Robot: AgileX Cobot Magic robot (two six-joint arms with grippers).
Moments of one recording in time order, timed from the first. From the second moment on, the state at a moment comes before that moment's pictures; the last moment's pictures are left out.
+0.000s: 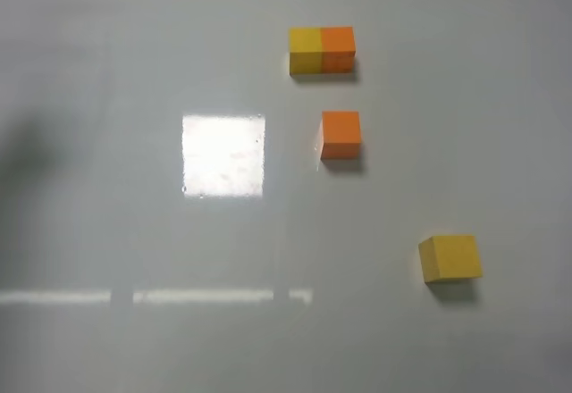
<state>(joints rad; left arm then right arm) 0.08 1.32 -1.67 0.05 0.91 0.03 0.02 0.00 -0.50 -0.02 1.04 0.03</state>
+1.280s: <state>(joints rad) 0.08 0.29 -0.73 0.00 0.93 0.02 0.02 0.00 -0.50 -0.02 1.04 0.03</state>
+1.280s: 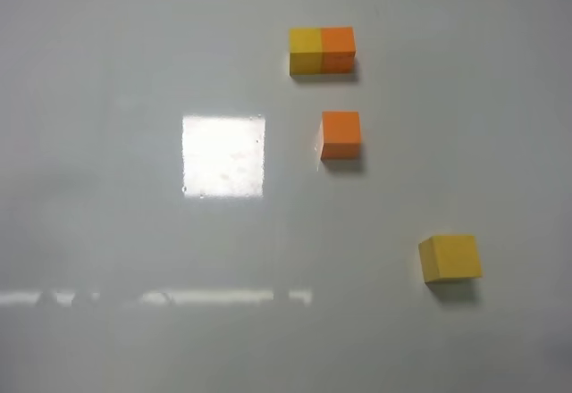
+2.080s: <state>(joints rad) 0.08 0.00 -0.50 0.01 1.04 0.00 0.02 0.00 -0.50 -0.02 1.04 0.03</state>
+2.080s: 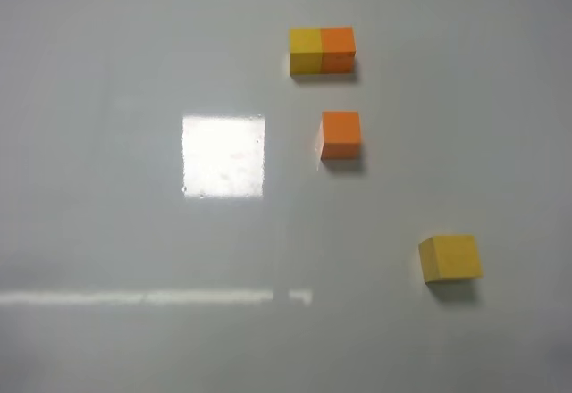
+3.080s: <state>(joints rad) 0.08 0.00 -0.50 0.00 1.04 -0.02 0.02 0.00 -0.50 -0.02 1.04 0.03</state>
